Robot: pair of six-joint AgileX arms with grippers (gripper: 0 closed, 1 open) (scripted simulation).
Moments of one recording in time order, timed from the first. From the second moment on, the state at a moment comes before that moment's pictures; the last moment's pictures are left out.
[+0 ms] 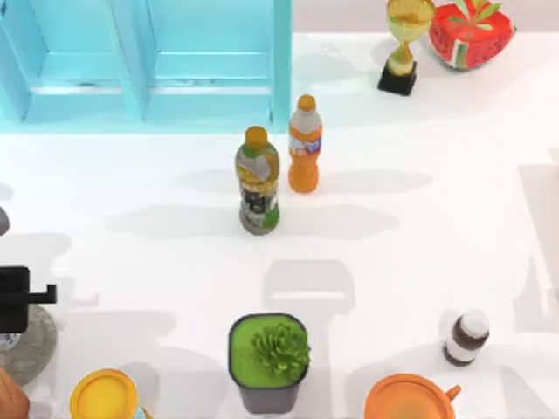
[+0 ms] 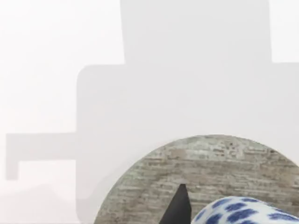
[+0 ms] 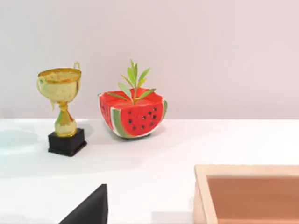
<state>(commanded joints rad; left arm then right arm) 0.10 1.28 0.48 -0.31 0.09 0.08 0.00 0.00 0.00 0.00 0.00 0.00</state>
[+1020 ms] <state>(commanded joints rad) 0.09 1.28 0.48 -0.31 0.09 0.08 0.00 0.00 0.00 0.00 0.00 0.00</state>
